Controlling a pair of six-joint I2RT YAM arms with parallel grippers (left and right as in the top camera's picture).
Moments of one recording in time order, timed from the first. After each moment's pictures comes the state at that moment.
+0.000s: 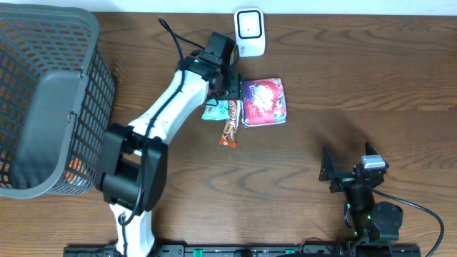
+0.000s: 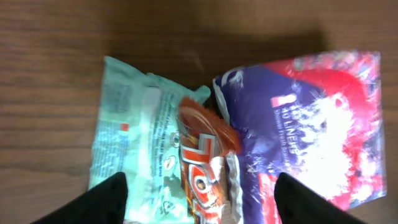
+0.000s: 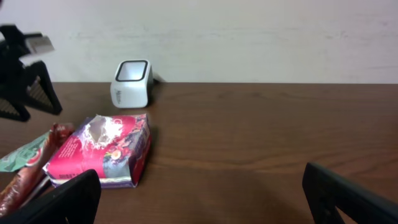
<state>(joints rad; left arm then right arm) -0.42 2.01 1.60 -0.73 0.14 -0.40 -0.02 0.01 0.01 -0.06 -0.14 0.03</state>
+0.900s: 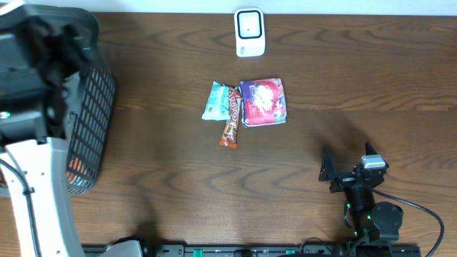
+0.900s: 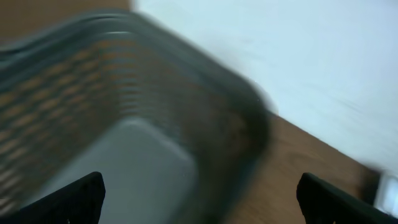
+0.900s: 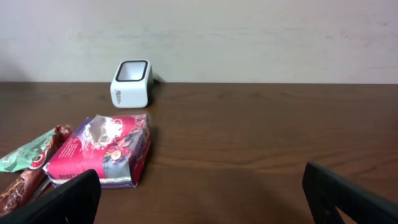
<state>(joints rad) 0.24 1.36 1.61 -0.80 -0.13 -0.31 -0.02 0.01 0.01 -0.06 -0.14 0.03</state>
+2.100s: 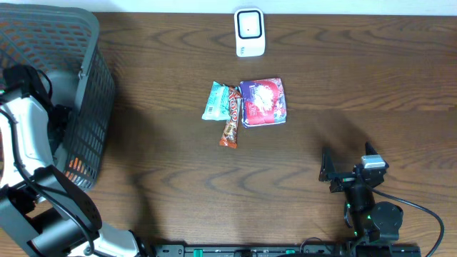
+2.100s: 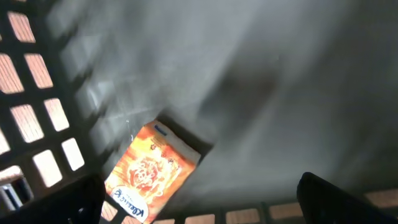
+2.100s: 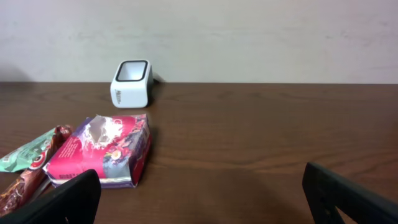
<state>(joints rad) 0.51 1.74 1.39 -1.11 -0.20 -0.70 -0.02 0.01 0.01 -0.06 -0.14 0.03</state>
